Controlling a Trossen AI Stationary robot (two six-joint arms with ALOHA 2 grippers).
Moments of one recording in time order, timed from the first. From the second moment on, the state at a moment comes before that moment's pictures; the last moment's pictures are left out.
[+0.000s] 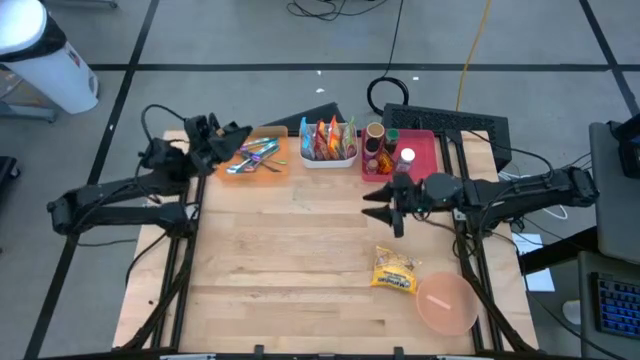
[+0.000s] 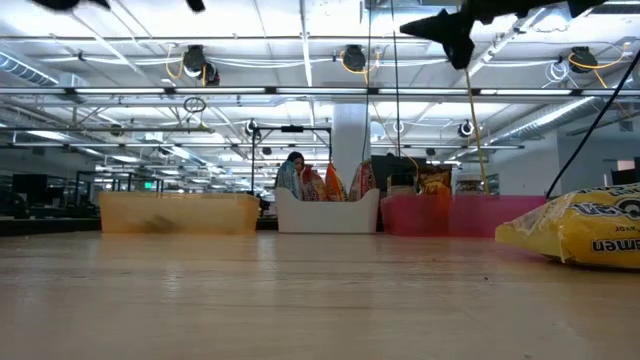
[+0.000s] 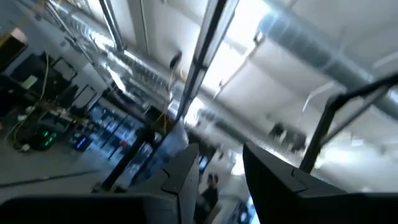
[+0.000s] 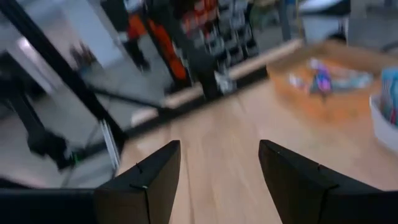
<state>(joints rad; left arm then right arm) 0.42 0.84 0.59 0.90 0.21 -0.81 0.06 0.97 0.69 0.08 0.08 0.46</state>
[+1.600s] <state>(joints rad) -0.04 1.40 1.33 -0.11 0.19 -0.25 0.43 1.28 1.30 -1.06 0.08 0.87</state>
